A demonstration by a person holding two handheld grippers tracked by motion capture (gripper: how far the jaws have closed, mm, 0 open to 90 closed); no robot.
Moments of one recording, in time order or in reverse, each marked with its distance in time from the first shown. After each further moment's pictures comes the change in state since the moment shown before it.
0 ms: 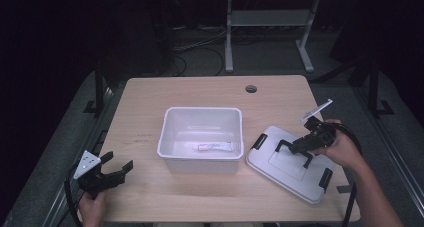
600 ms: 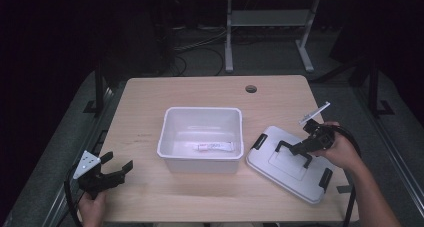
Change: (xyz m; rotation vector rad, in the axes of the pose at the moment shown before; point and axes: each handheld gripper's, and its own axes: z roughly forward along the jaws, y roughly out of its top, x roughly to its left) left arm 0.000 0.000 0.000 0.001 -0.001 -0.003; right arm 0.000 -0.004 0.007 0.030 0.020 -0.010
